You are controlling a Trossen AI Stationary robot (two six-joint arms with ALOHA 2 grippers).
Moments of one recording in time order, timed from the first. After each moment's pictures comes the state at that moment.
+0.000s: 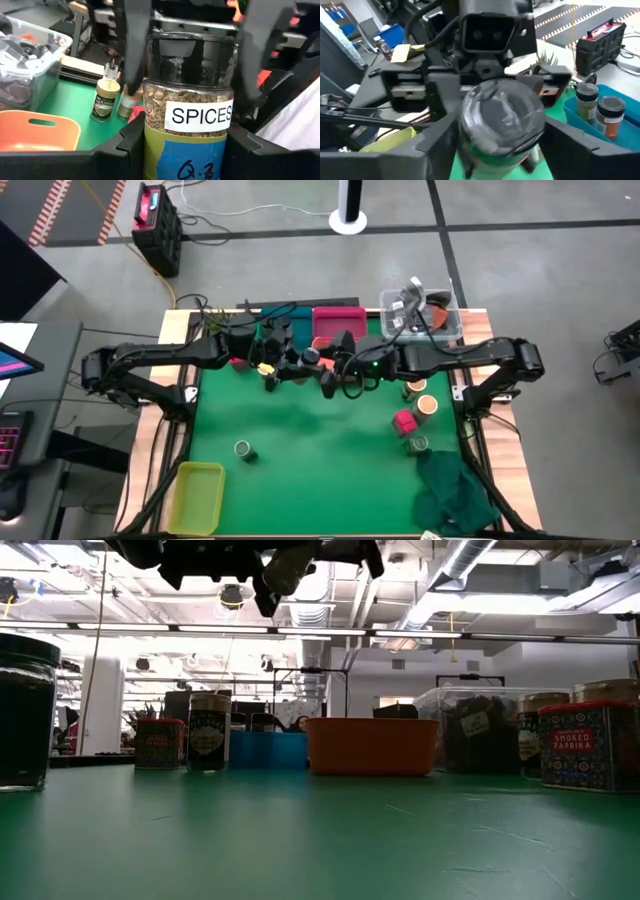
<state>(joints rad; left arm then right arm) 0.30 1.28 0.89 0.32 0.53 -0.30 0.02 1.54 1.34 -0.03 0.26 0.39</state>
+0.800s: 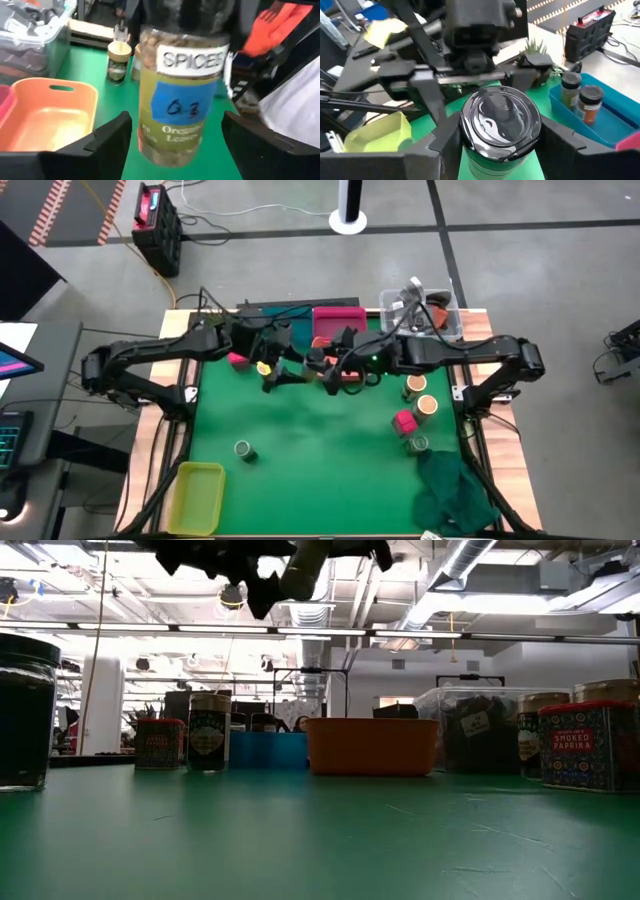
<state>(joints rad) 0.31 1.28 1.04 -0.12 0.53 -0.08 0.01 1.54 1.45 -0.27 0.26 0.38</state>
